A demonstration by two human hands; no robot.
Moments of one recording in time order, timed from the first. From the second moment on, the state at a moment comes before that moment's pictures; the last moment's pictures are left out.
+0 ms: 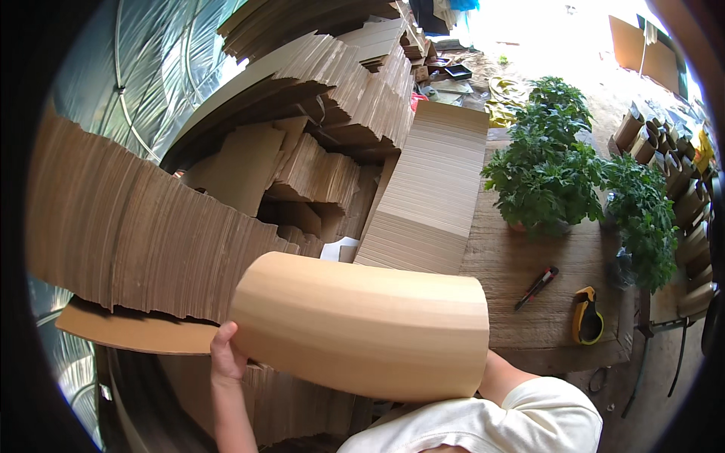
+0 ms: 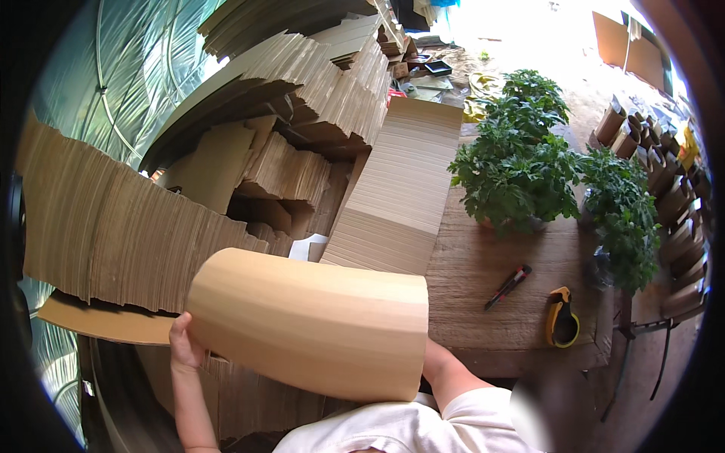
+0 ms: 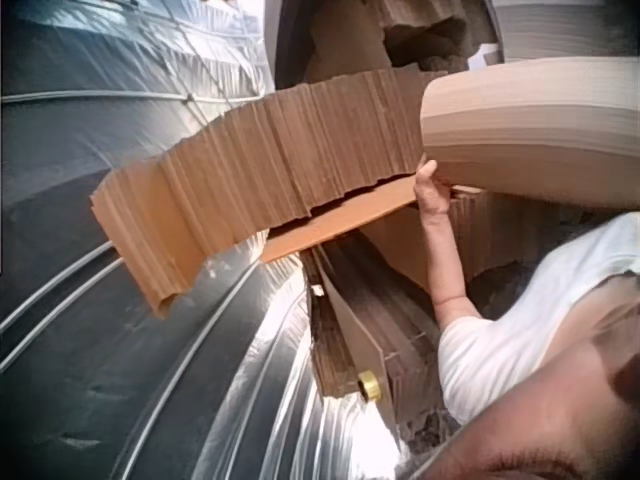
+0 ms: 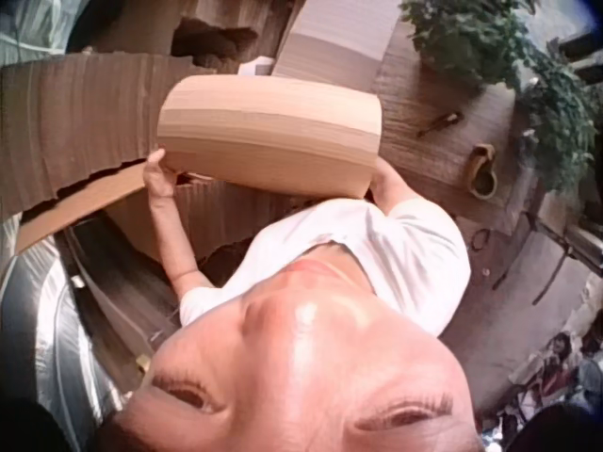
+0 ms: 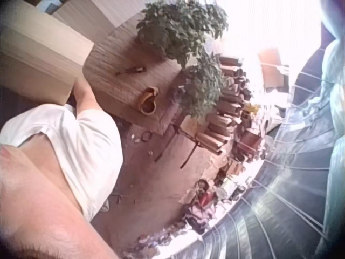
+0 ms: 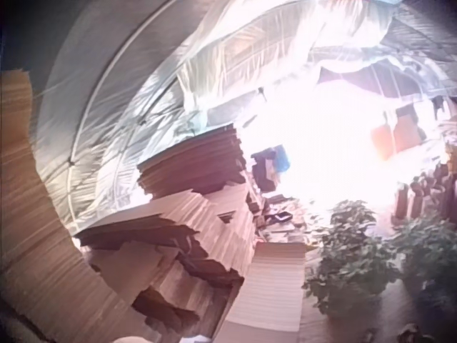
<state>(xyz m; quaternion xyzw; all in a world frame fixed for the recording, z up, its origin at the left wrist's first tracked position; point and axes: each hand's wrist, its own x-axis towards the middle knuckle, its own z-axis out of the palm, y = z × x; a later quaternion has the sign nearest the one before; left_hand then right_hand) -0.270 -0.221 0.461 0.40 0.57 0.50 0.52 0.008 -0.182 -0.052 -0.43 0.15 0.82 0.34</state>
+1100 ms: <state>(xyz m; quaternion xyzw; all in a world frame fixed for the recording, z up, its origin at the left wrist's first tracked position) -0.323 -0.315 0.177 0.15 0.55 0.64 0.51 0.109 -0.088 0.281 -0.61 -0.58 0.32 0.44</state>
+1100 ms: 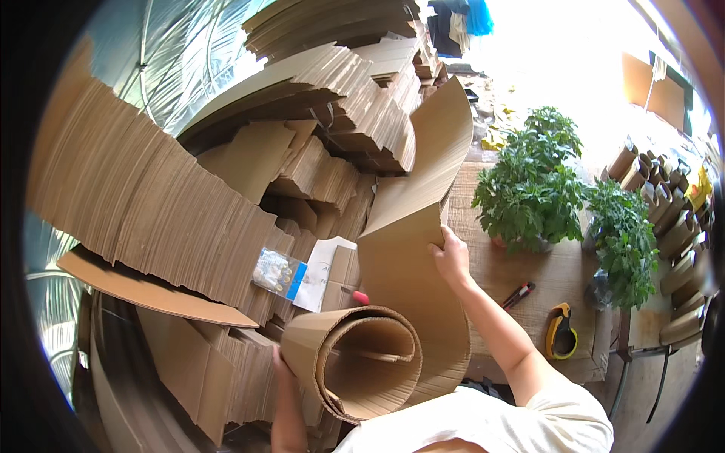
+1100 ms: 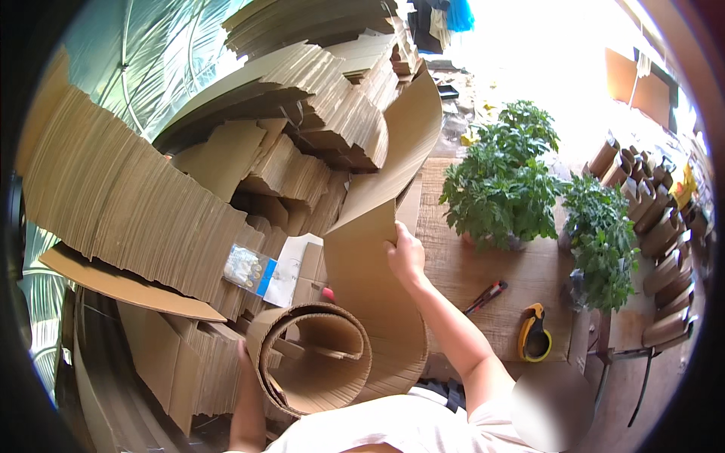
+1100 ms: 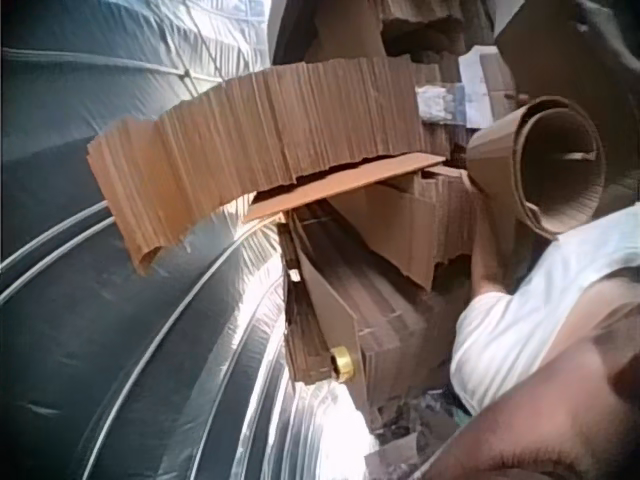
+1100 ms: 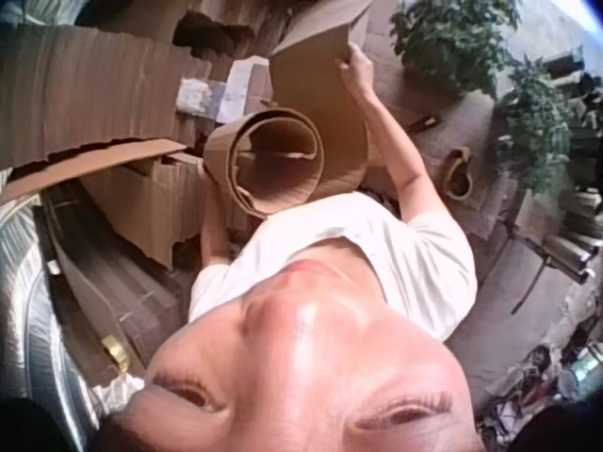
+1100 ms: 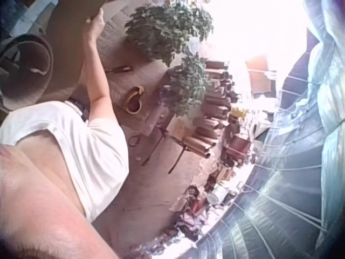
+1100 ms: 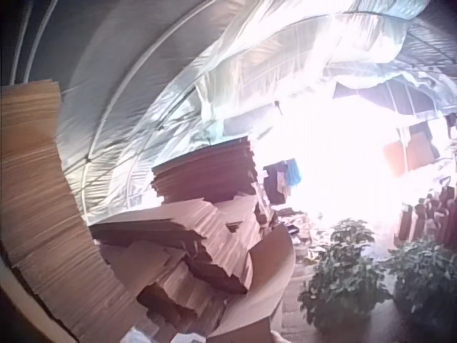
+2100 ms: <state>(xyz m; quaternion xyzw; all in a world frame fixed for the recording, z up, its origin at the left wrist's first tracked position) -0.294 -0.078 0.136 0.26 0.42 0.76 0.42 0.180 0.255 0.265 -0.74 -0.48 0.13 0.46</state>
